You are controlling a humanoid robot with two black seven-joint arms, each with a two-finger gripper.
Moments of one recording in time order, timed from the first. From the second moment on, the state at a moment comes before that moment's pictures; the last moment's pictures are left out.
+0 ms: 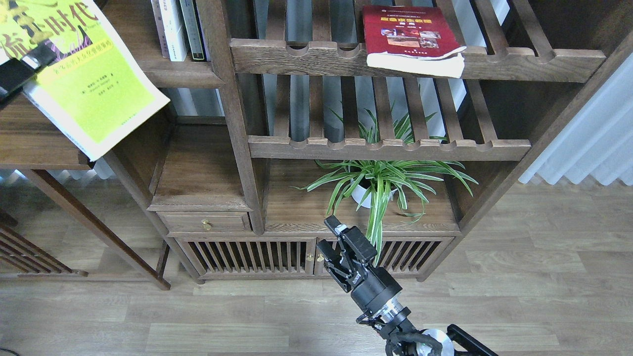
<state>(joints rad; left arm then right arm) -0.41 0.88 -1.23 -1.29 -0.28 -0.49 0.16 0.00 0.01 0.86 1.10 0.38 0.58 -0.11</state>
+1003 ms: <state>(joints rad) -0.76 0.68 -1.23 -1.15 0.18 -0.49 0.13 0.00 0.01 0.80 1.11 0.33 0.58 -0.11</state>
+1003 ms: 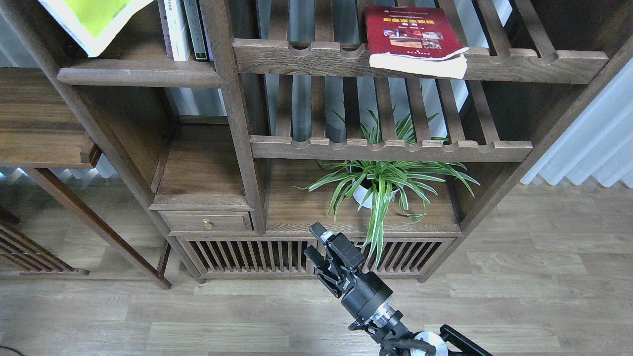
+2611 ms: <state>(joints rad) -1.07 0.35 -1.02 -0.64 0.51 -0.22 -0.20 -0.01 0.01 0.77 1.12 0.30 0.58 -0.11</state>
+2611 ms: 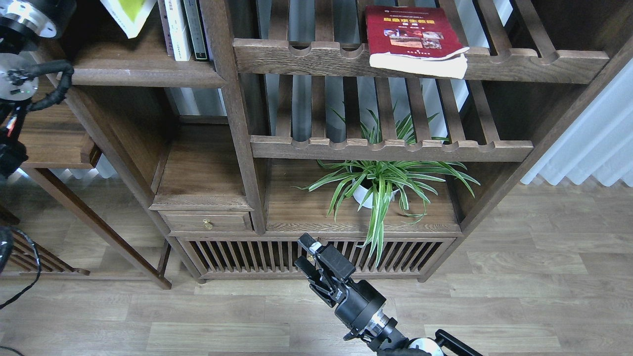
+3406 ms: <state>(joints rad) -1.07 0.38 -0.90 -0.63 0.51 -0.24 -0.19 -0.01 0.01 0.77 1.12 0.30 0.58 -0.11</state>
